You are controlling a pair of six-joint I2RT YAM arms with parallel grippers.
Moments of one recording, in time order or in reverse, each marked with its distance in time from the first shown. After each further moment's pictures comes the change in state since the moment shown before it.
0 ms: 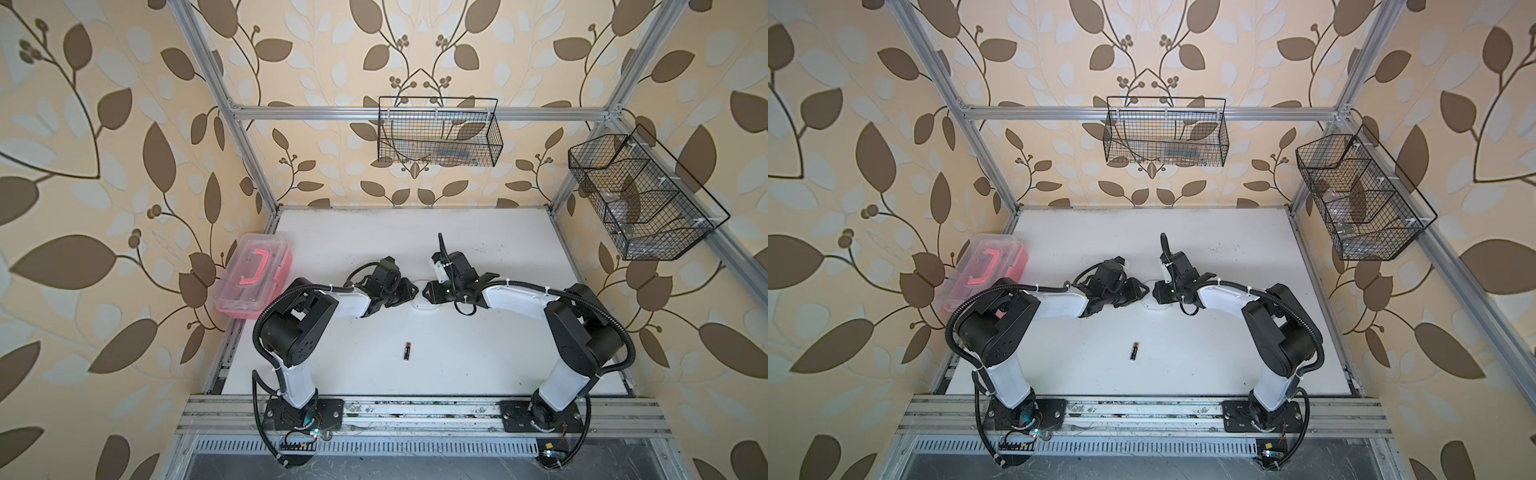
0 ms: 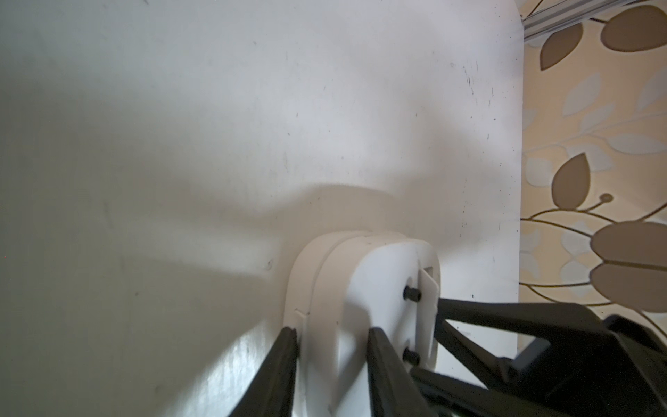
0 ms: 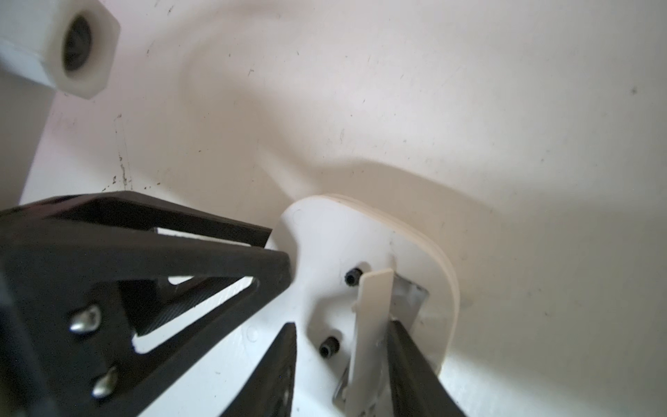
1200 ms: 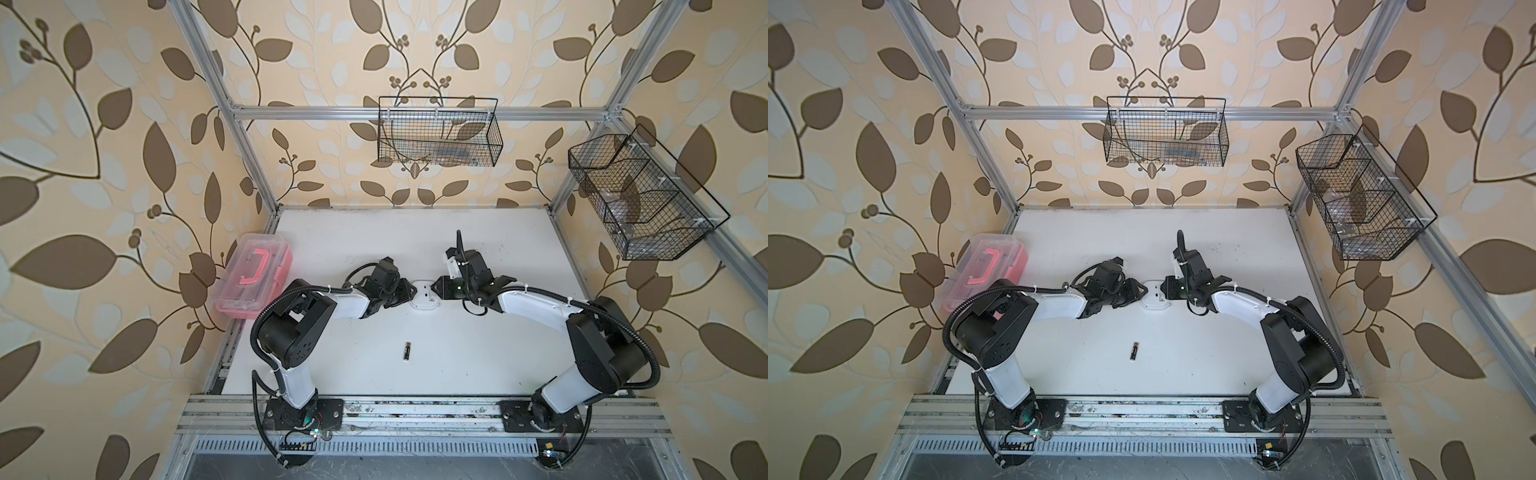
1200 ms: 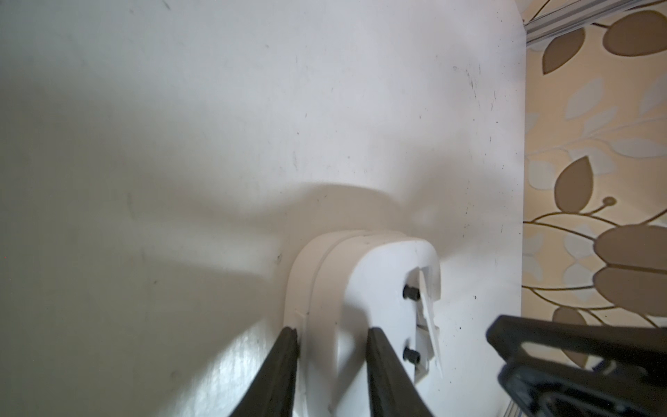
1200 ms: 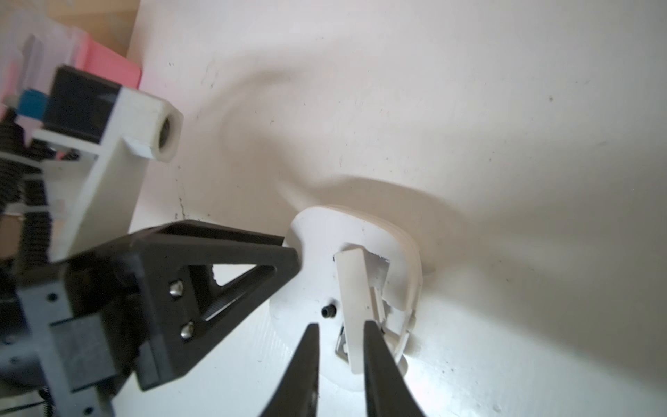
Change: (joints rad) left arm 0.001 -0.018 -0.018 0.001 -0.014 -0.003; right arm -0.059 -0.124 -0.082 0.049 -0.058 0.088
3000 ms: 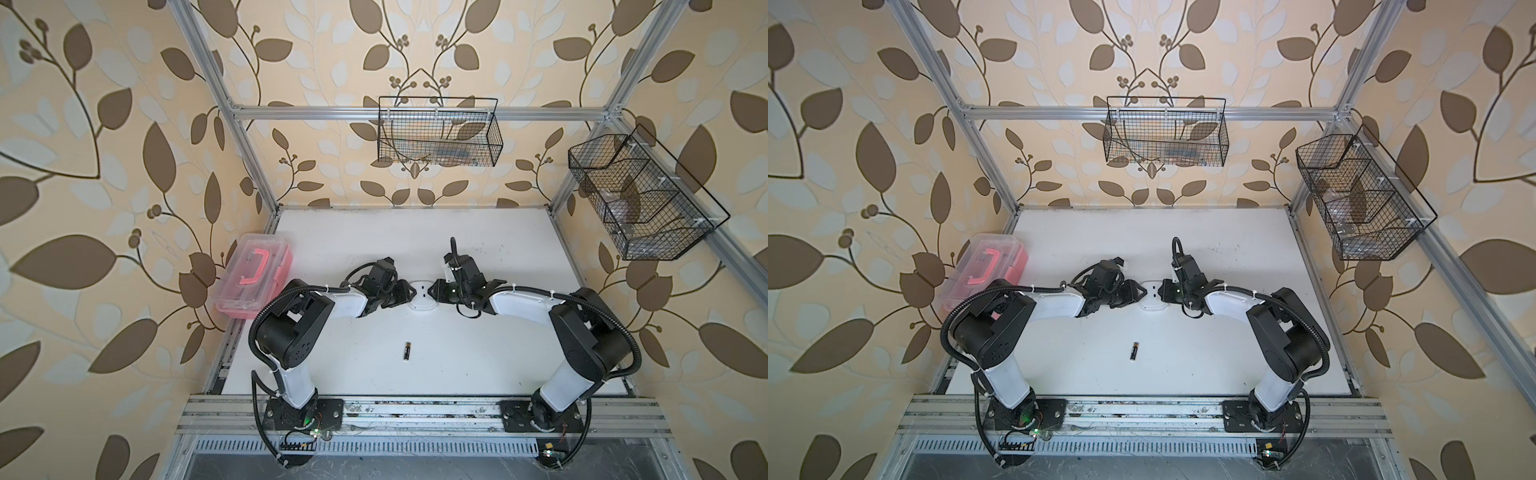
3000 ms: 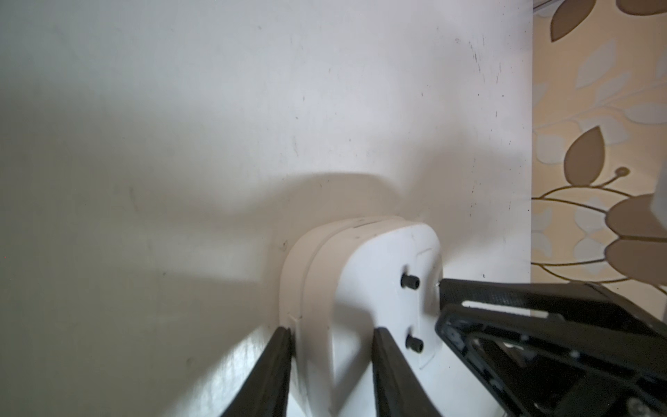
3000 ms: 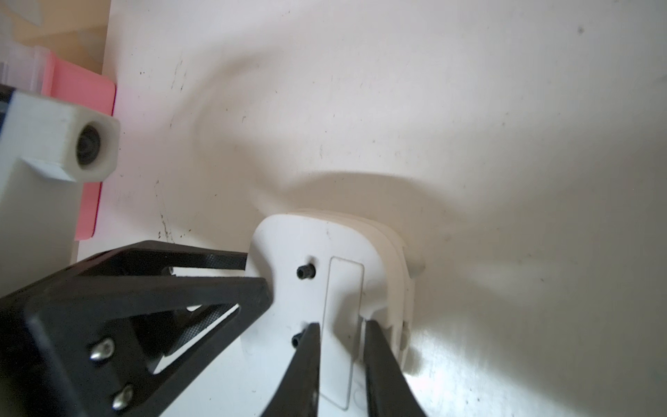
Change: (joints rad) left arm 0.020 -0.003 0.006 -0.039 0.055 0.075; right arm 0.027 0.082 -0.027 0.108 0.020 0.154
